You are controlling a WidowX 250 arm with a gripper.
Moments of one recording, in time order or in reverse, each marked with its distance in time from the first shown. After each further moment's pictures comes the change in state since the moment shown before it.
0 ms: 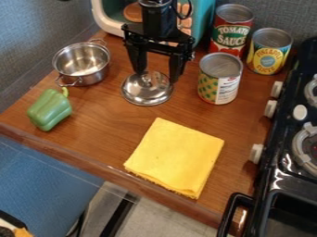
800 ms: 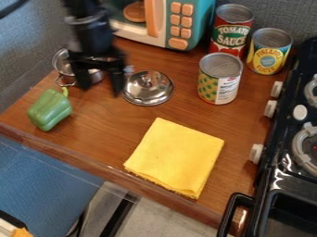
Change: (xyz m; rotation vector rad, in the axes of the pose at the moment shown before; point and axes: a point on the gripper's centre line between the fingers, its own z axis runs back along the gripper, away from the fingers) arm -0.066 0.098 -0.009 -0.061 0.041 0.044
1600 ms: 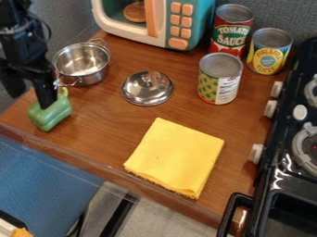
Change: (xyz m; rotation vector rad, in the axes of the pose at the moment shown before) arm -0.037 0.053 0.002 0.145 0.053 -0.055
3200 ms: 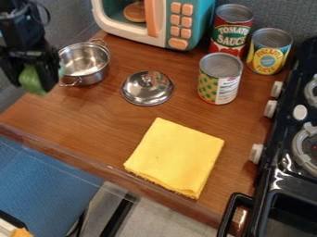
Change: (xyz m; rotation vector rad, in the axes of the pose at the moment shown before) arm 0.019 0.008 0.017 -0.056 -0.040 0.201
